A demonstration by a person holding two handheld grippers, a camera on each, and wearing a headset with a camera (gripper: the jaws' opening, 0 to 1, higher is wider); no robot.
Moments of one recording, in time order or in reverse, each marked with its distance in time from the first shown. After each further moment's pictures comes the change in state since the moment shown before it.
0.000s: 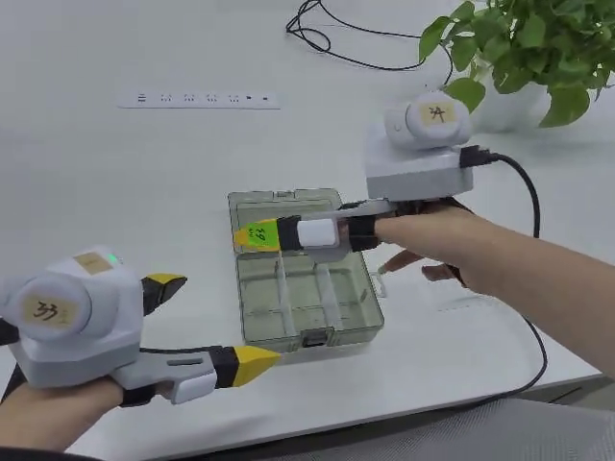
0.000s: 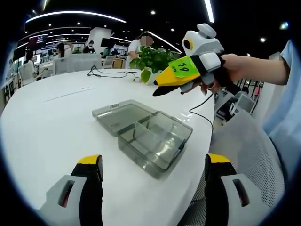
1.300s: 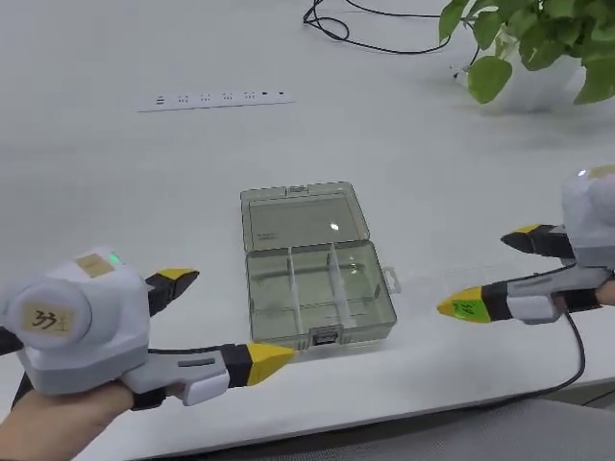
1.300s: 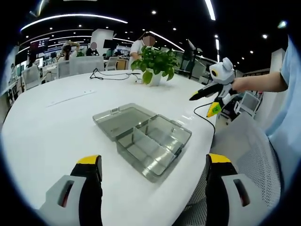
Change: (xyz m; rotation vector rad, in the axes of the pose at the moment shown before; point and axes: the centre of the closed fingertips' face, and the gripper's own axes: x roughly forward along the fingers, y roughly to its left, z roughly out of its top) left arm 0.000 -0.013 0.008 0.020 0.007 0.053; right arm -0.119 -0.125 -0.096 -0.334 0.194 -0.120
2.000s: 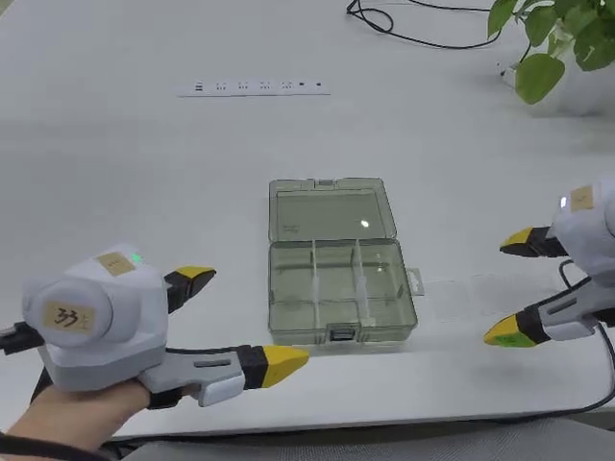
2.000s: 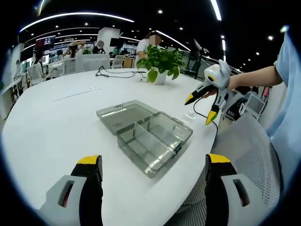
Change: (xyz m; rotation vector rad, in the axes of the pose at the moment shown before) left arm -0.002 0.002 -0.009 -0.036 0.003 0.056; right arm 0.031 -0.001 -0.023 -0.419 0.207 0.168
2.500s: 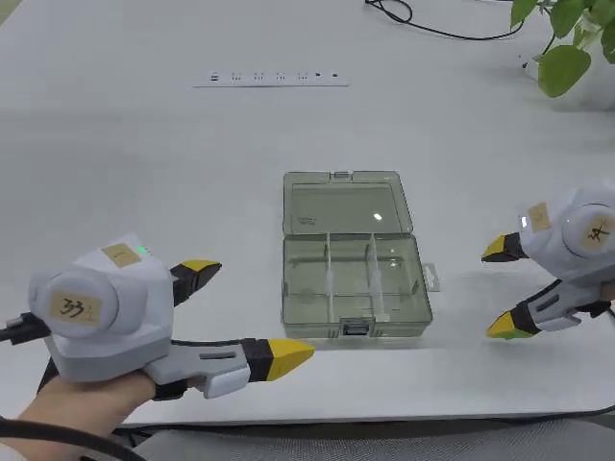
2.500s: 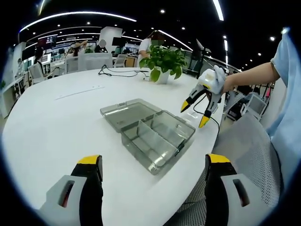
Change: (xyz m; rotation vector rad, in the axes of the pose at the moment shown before) left arm -0.005 0.006 -0.004 -0.010 0.006 0.014; right arm 0.033 -0.001 -0.003 -0.276 0.103 0.084
